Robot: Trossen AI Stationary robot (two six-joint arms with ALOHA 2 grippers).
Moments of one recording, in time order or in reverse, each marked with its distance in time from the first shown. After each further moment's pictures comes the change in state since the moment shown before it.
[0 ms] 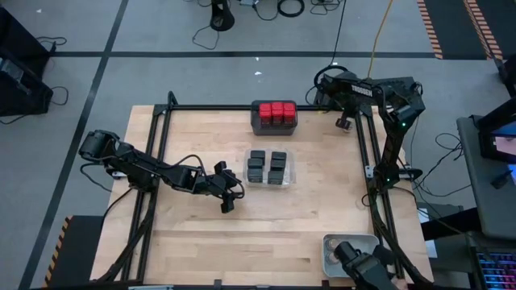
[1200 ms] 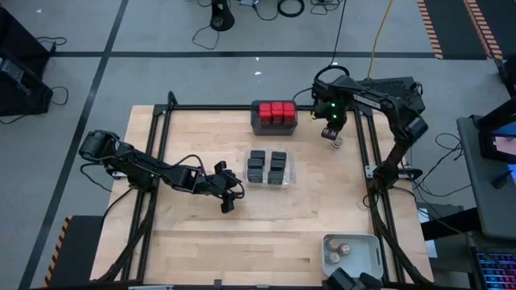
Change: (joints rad) left arm 0.000 0.000 0.000 0.003 0.000 0.006; right arm 0.206 -0.194 -0.009 -0.111 -0.492 0.069
